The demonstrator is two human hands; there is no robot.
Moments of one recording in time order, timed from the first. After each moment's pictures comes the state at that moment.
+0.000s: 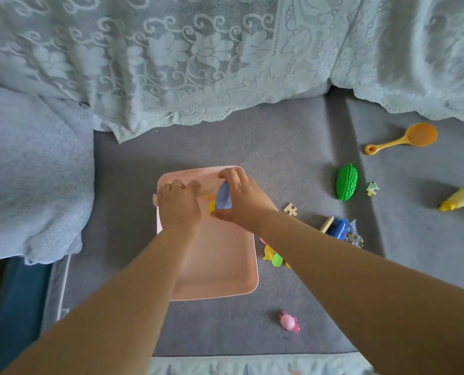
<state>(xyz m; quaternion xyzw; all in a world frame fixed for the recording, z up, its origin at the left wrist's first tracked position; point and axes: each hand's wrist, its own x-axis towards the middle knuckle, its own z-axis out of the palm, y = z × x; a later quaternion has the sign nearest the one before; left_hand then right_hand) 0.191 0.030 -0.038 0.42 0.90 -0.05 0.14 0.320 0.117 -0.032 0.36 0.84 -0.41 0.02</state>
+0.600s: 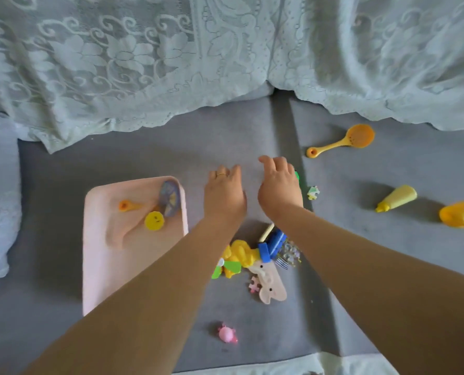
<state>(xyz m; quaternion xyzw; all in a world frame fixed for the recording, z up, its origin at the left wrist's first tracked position) 0.349 0.165 -0.055 0.52 0.83 0.07 0.18 0.453 0.227 -0.053 0.55 0.80 -0.24 0.00</state>
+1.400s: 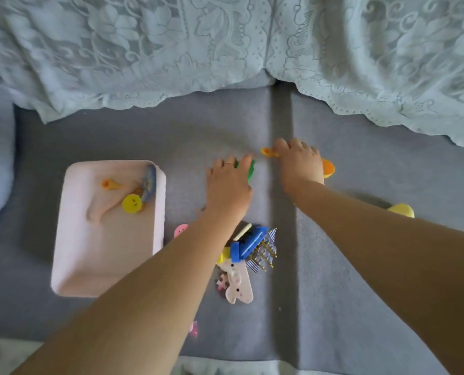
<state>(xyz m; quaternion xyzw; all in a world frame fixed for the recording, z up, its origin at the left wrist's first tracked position) 0.409 0.210 -0.062 0.48 0.86 0.03 0.15 0.509 0.320 -0.070 0.43 0.89 -0.13 0.07</state>
